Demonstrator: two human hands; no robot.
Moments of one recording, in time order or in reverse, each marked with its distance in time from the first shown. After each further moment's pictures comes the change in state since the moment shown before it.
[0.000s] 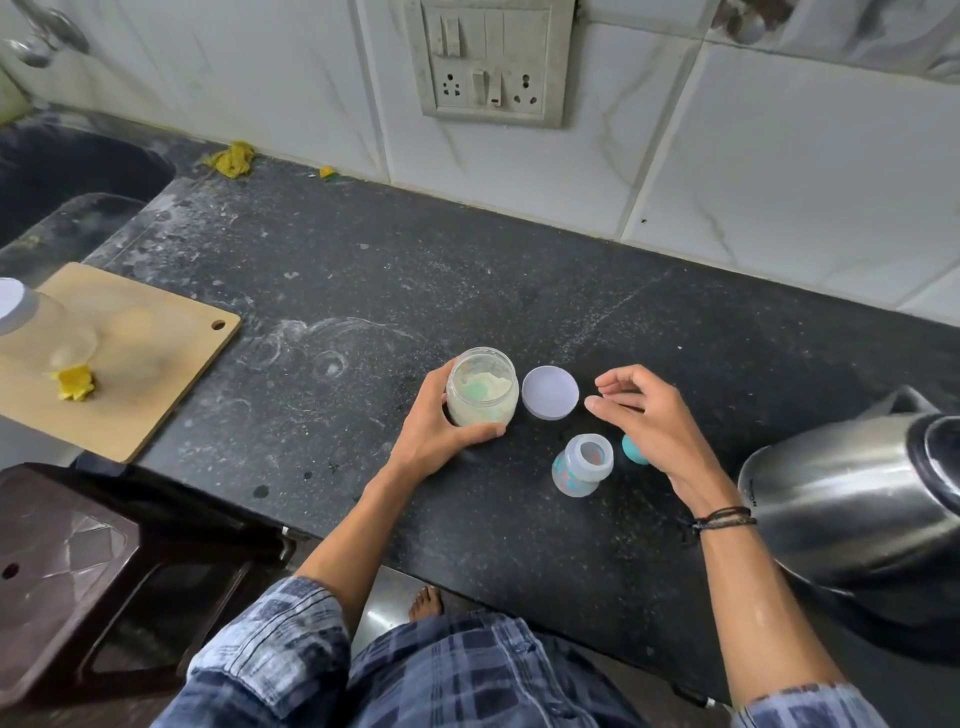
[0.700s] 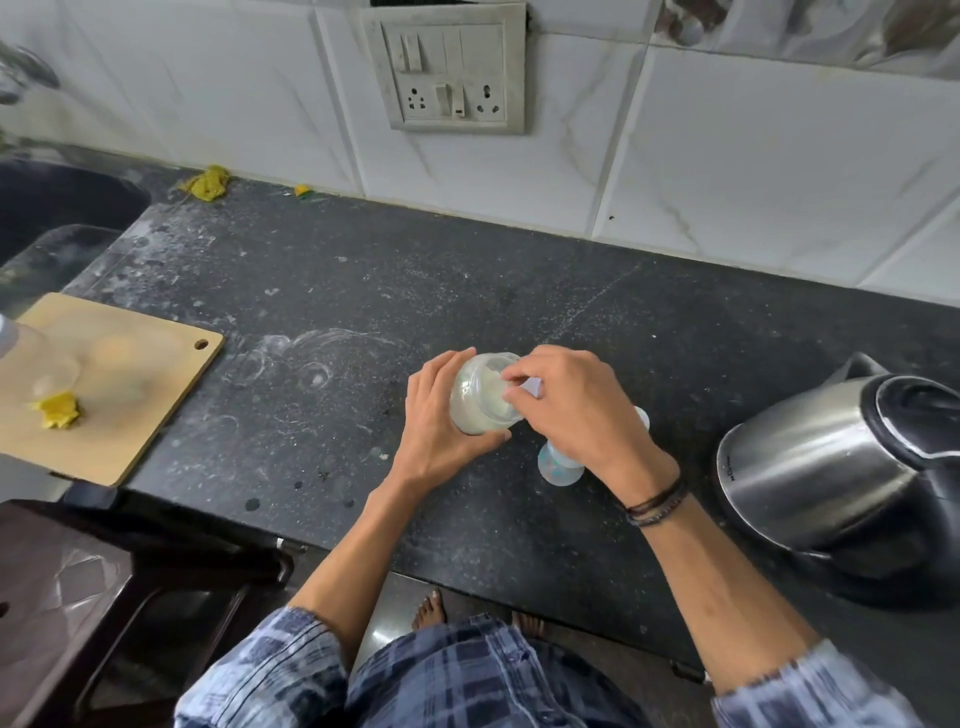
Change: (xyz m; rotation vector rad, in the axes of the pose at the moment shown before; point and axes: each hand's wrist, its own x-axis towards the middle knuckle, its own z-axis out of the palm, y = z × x) left_hand -0.022 0.044 0.011 0.199 0.082 0.265; right_hand -0.045 -0.092 0.044 -0.612 0.003 -0.408
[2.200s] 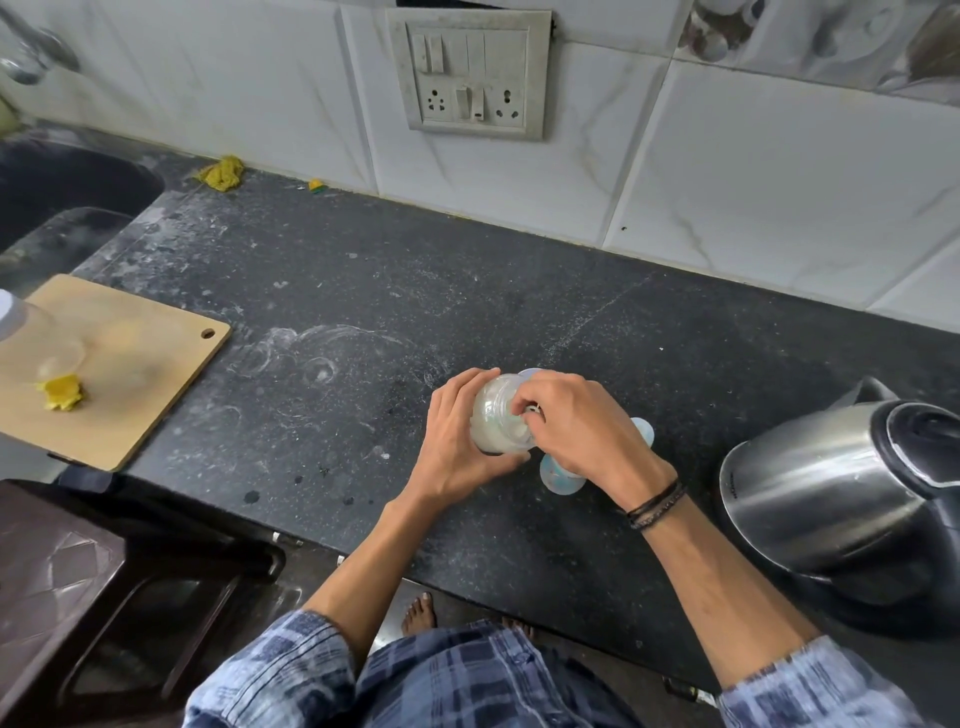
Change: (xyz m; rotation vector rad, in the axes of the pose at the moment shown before) left_hand -0.011 -0.009 0.022 0.004 0.009 0.094; right_hand 0.008 0.018 0.018 -0.195 -0.198 -0.015
